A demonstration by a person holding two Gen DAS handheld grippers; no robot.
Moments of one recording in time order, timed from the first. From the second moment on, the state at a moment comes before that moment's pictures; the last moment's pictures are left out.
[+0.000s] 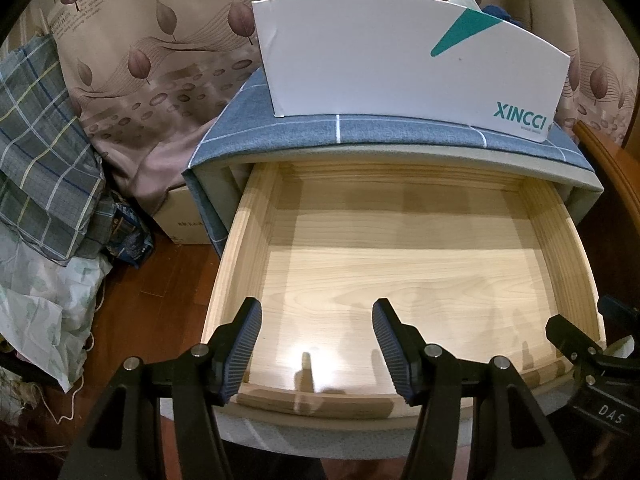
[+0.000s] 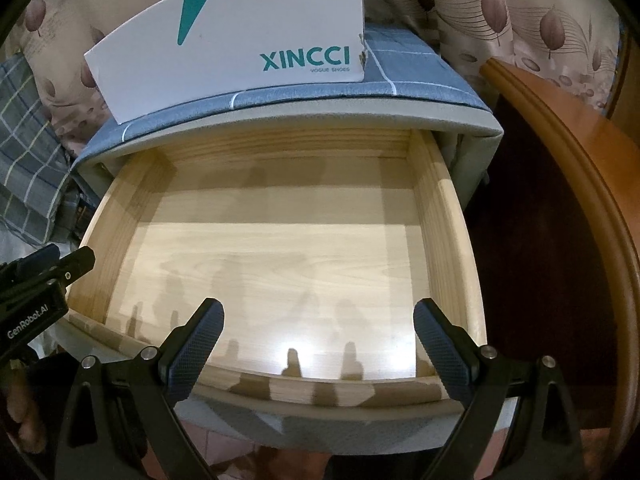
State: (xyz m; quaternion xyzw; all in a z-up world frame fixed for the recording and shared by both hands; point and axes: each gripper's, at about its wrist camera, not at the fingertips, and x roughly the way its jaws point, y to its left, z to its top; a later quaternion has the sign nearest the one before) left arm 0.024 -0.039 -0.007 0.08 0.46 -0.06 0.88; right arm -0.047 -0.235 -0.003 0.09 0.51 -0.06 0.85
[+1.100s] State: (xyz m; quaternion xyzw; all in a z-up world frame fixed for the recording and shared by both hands) left arm 0.025 -0.041 -0.007 0.08 0.46 -0.07 0.88; right arm -0.047 -0.234 -0.005 0.09 0.51 -0.07 0.85
